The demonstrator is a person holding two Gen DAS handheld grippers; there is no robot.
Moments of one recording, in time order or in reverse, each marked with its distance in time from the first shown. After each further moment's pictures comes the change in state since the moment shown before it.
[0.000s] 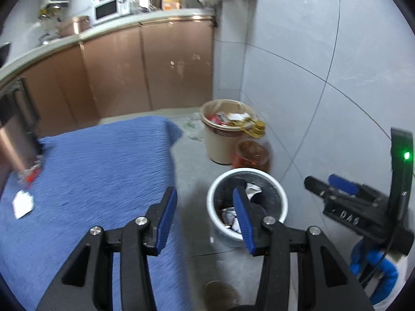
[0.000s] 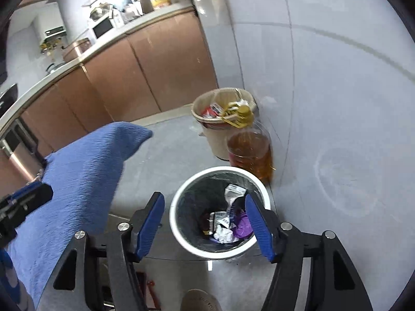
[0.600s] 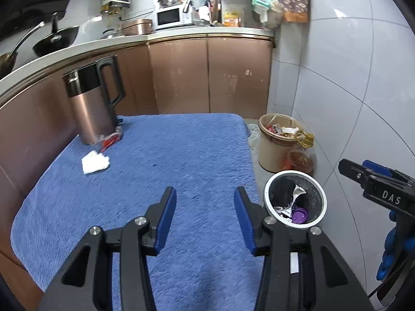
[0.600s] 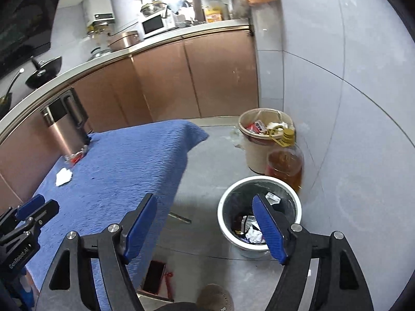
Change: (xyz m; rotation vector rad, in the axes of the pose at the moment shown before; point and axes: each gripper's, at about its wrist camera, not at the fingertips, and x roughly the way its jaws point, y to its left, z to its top) left arm -0.089 0.078 -0.071 -0.154 -0.083 0.232; right arm -0.055 0.101 -0.023 -0.184 -0.052 0.100
